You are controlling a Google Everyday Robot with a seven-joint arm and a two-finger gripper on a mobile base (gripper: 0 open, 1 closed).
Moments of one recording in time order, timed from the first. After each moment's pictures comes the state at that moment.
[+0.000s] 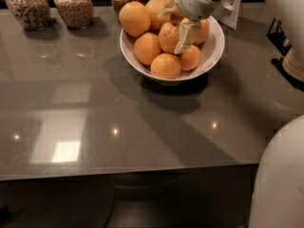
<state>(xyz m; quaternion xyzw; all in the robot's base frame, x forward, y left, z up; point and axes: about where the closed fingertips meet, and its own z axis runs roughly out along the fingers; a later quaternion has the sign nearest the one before) 0.675 -0.075 0.952 -0.82 0.50 -0.03 0.28</state>
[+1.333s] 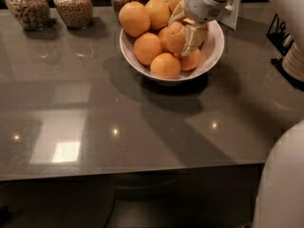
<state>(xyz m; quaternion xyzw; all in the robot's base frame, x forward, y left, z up) 0.672 -0.096 0.949 -0.80 0.54 -0.04 0.25</state>
